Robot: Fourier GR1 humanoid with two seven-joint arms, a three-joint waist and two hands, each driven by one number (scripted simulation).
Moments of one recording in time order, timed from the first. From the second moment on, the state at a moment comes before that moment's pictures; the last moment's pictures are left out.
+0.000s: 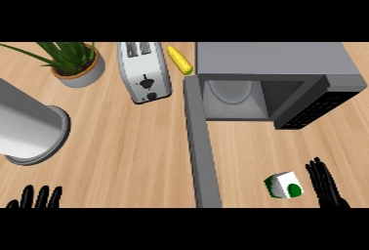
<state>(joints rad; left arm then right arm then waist) 0.74 0.04 -0.25 -2.17 0.17 -0.02 -0.43 0.27 -0.10 -0.22 -1.31 0.09 0.31 -0.72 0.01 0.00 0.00</state>
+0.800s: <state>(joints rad) 0.79 0.07 -0.27 -2.16 0.19 -0.03 -0.48 0.03 -0.16 -0.24 -0.78 0.17 0.19 -0.98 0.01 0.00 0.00</state>
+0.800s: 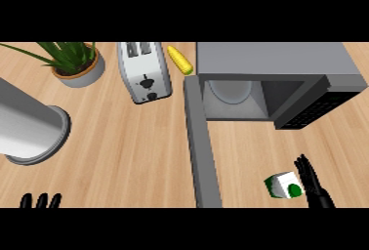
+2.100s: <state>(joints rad) 0.82 0.11 -0.25 -2.13 0.23 -0.06 -0.55 -0.14 -0.14 -0.21 -0.60 0.18 0.07 -1.04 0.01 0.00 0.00</state>
